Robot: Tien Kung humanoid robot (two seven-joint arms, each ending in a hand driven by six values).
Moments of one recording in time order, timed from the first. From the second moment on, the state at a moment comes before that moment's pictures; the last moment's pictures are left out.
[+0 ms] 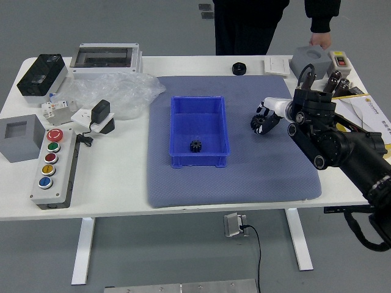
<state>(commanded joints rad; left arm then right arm) -0.13 0.17 -0.72 -0.18 0.96 -0.11 0.21 0.90 -0.11 0.92 0.60 -2.07 0.40 -0.26</state>
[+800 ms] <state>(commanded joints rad) -0.14 0.15 -0.72 -0.18 0.97 -0.11 0.21 0.90 -0.08 0.93 0.56 -2.13 0.35 -0.27</state>
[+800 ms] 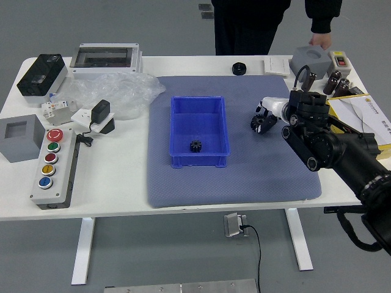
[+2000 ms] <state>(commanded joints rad) -0.14 0.16 -0.73 -0.18 0.97 -0.11 0.22 0.90 -0.10 0.93 0.58 -2.18 0.25 -0.30</state>
